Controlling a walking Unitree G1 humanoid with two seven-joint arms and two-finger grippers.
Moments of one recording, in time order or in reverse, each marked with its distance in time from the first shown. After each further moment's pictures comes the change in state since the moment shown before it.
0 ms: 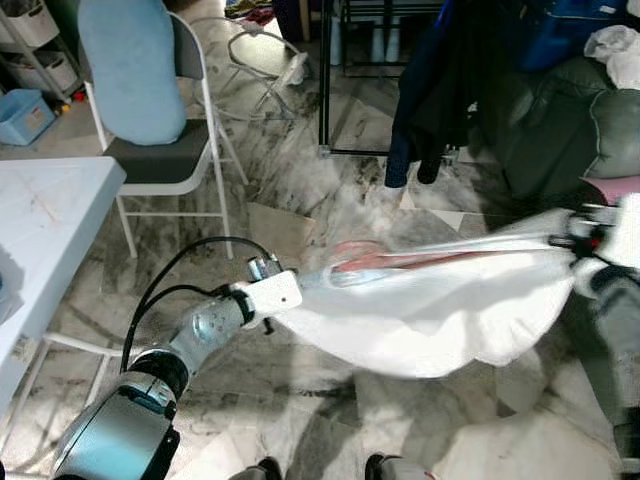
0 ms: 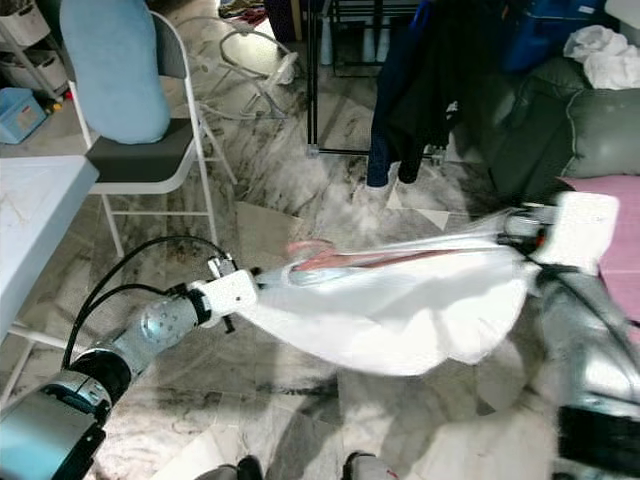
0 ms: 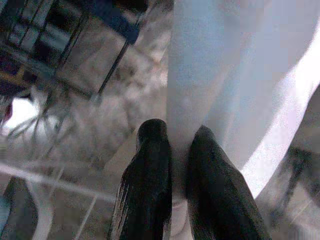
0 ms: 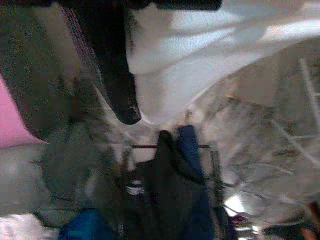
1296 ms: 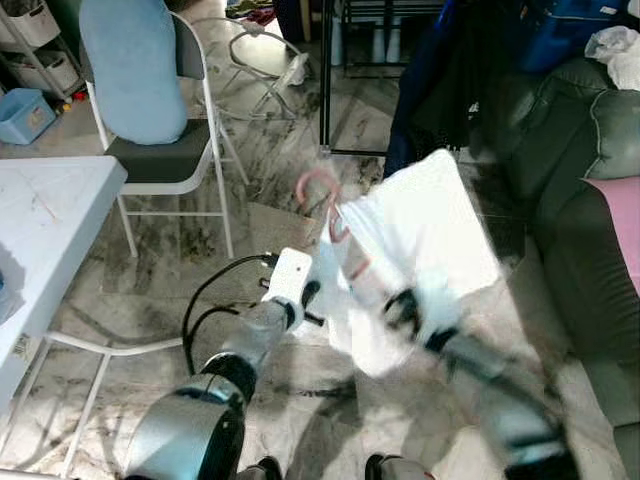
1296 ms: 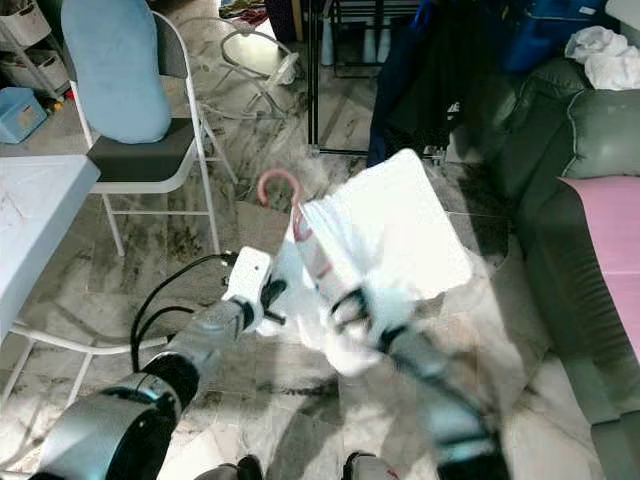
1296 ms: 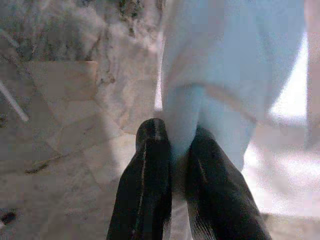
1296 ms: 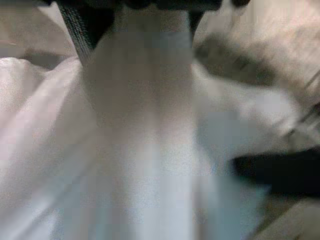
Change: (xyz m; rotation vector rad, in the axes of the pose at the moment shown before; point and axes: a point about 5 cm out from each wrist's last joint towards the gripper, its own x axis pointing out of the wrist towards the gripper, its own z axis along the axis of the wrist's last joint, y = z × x) left arm 0.041 -0.035 0.039 -0.870 0.097 0.129; right arm -0.039 0.153 -0.110 -0.155 0.296 0.518
